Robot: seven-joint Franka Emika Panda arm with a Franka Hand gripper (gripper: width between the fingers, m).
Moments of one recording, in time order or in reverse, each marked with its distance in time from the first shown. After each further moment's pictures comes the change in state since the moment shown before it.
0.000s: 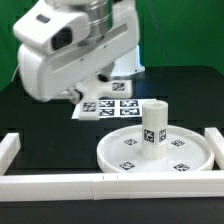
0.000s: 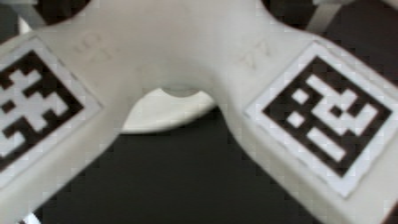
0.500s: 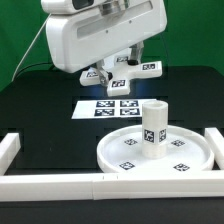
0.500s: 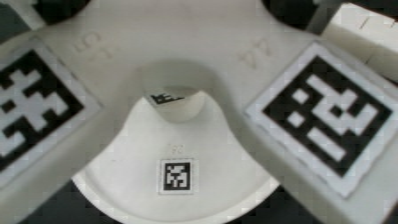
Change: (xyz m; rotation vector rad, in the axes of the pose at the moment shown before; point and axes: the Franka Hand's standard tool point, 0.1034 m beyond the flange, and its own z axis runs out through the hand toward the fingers) arm 0.008 -0.026 -0.008 -0.072 0.304 0.060
